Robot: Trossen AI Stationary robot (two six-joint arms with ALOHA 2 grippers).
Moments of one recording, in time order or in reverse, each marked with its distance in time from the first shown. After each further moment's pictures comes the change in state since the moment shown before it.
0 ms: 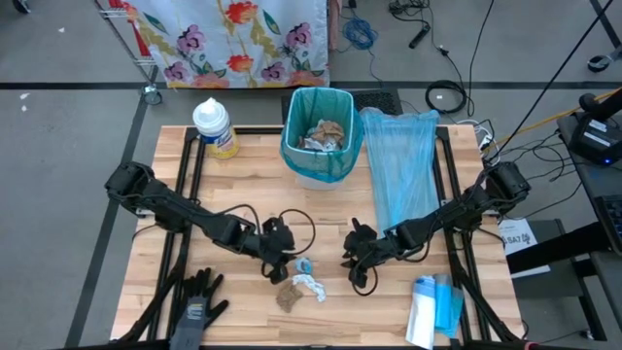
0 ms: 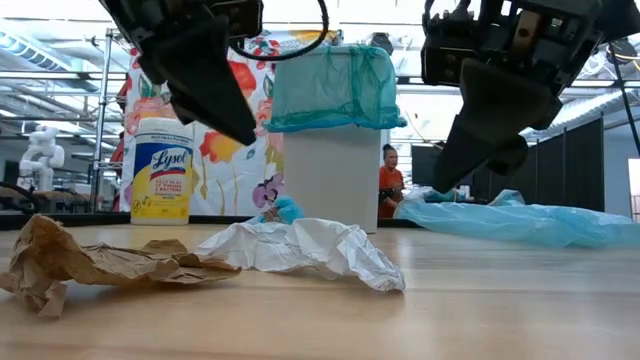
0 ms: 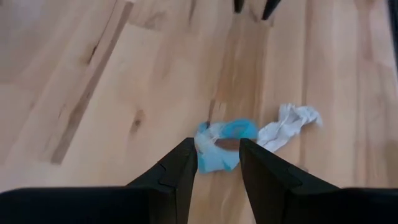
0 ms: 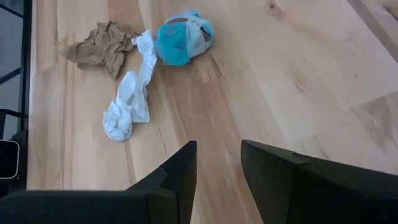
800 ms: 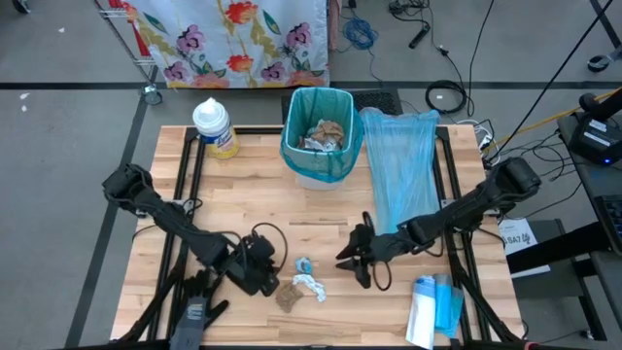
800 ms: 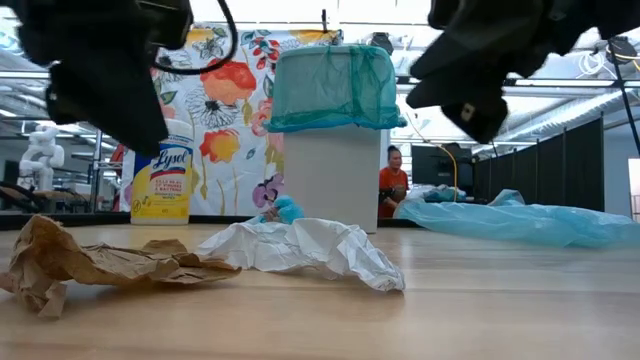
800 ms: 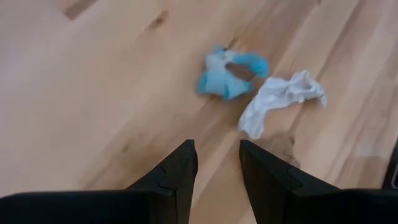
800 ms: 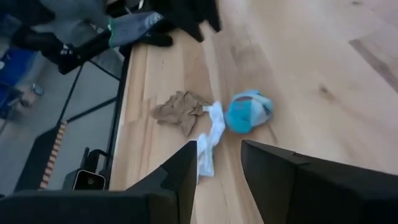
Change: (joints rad) left arm -0.211 -0.011 -0.001 -0.211 -0.160 -0.644; right arm 0.010 -0.101 -0.086 0.313 0.001 -0.085
